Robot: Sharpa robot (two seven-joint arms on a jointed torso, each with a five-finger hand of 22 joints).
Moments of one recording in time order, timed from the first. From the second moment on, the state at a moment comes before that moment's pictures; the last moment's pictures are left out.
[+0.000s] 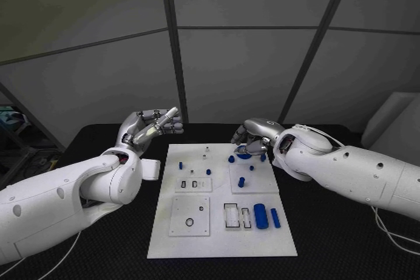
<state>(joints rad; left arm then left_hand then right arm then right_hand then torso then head) 1.12 -0.88 0.10 1.62 -0.07 -0.49 0.51 1.36 -0.03 -0.05 0.15 0.08 1.01 0.20 0.10 0.07 1.10 0.15 0.11 0.07 1.14 0.10 0.20 0.11 0.18 0.93 0.21 0.47 0.22 1.18 -0.70 0.09 1.35 -1.57 -0.24 -0.04 1.30 -0.09 0.26 -0.13 0.21 1.04 0.15 0.07 0.07 1.14 0.09 0.07 0.06 1.46 0.02 0.52 0.34 0.17 1.17 0.10 0.57 0.27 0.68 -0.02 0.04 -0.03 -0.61</state>
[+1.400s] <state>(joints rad) 1.12 -0.91 0.10 1.66 -0.09 -0.45 0.49 1.35 -0.03 -0.06 0.14 0.08 1.01 0.20 0.09 0.07 1.10 0.15 0.10 0.07 1.14 0.10 0.18 0.11 0.18 0.94 0.20 0.48 0.22 1.19 -0.63 0.09 1.28 -1.72 -0.09 -0.14 1.32 -0.11 0.35 -0.05 0.21 1.05 0.14 0.07 0.07 1.16 0.09 0.07 0.06 1.47 0.01 1.25 1.13 0.17 1.12 0.10 0.96 0.58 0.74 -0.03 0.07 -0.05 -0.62</state>
